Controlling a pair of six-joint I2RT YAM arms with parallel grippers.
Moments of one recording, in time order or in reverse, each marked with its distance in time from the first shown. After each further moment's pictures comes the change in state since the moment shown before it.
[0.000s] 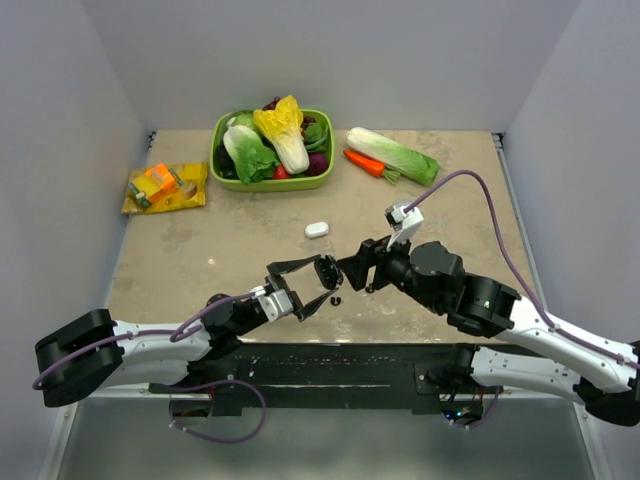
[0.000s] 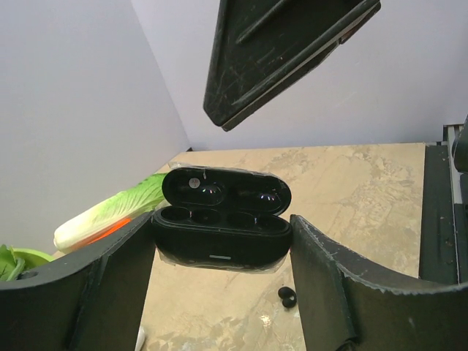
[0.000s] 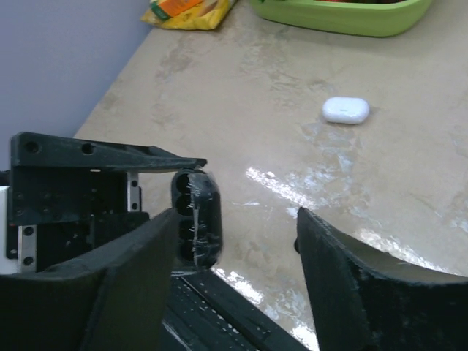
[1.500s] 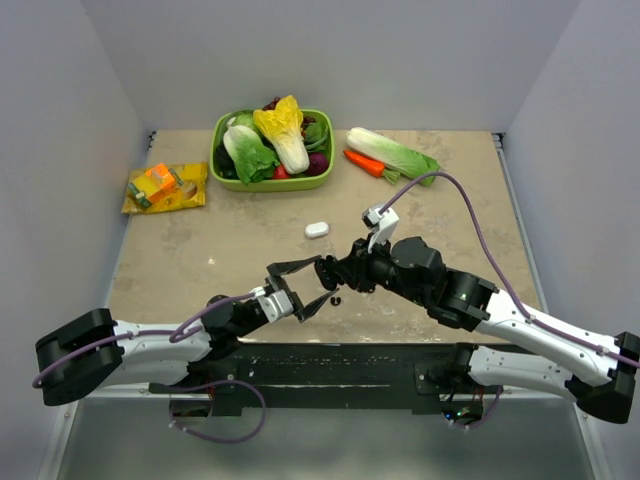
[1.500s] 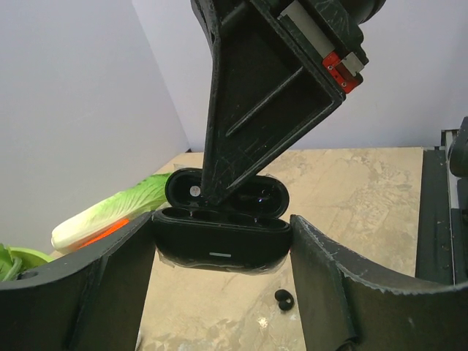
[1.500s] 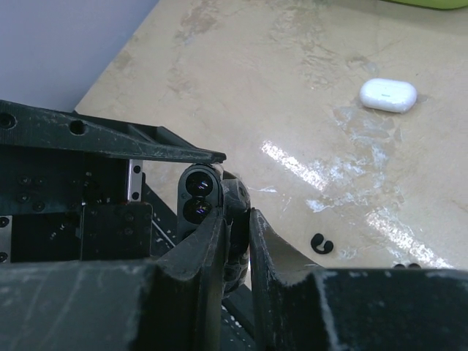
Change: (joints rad) left arm -0.013 0.000 0.000 0.008 -0.025 -0.003; right arm -0.047 0.086 -0.047 0.109 -0.204 -0.022
